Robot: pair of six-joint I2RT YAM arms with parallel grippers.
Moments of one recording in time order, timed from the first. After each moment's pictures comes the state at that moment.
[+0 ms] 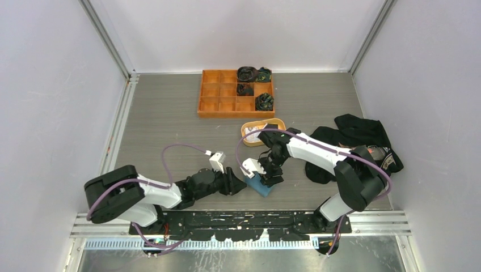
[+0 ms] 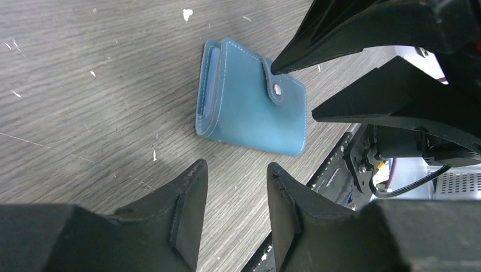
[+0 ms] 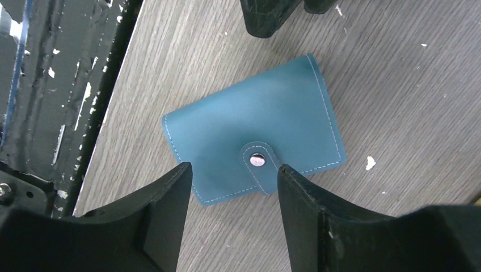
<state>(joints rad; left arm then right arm) -1.08 1.37 0.24 0.76 -0.08 -0.84 0.68 1.52 0.94 -0.90 -0.58 -1.32</state>
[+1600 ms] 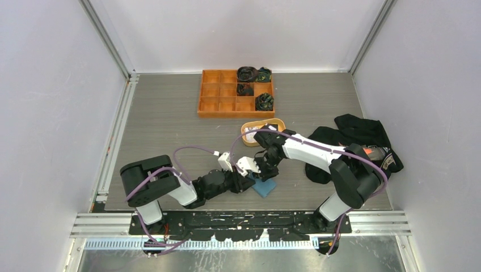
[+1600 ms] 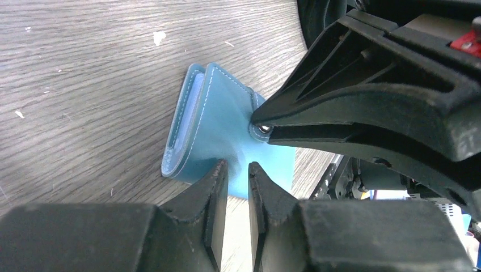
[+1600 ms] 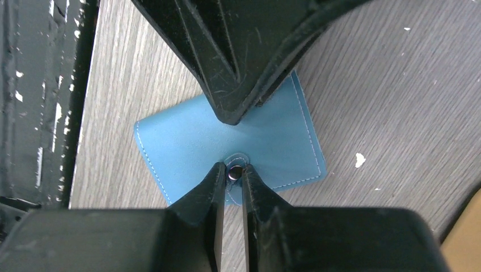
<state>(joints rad) -1.11 1.72 0.32 1.09 -0.13 -0.94 0.73 1.57 0.95 -0.80 -0.50 -1.20</state>
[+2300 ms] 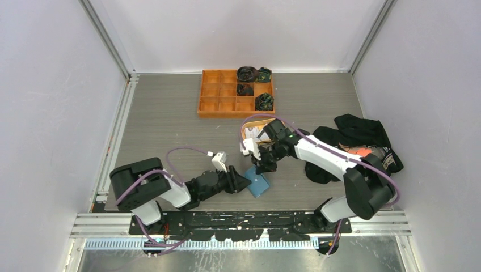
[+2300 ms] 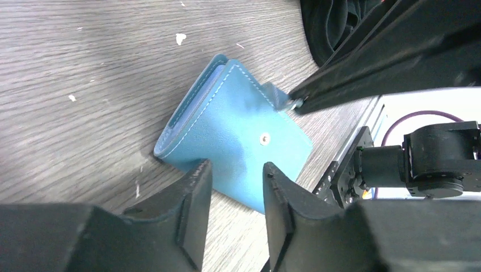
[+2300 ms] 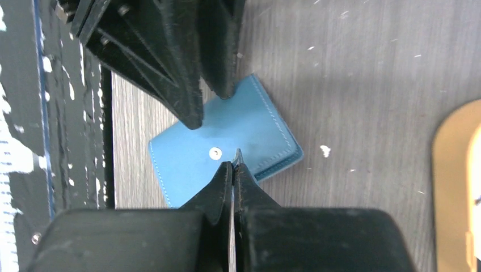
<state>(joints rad) -1.10 1.66 0.27 1.09 -0.15 -0.93 0.63 1.46 0.90 -0.64 -0.65 -0.84</state>
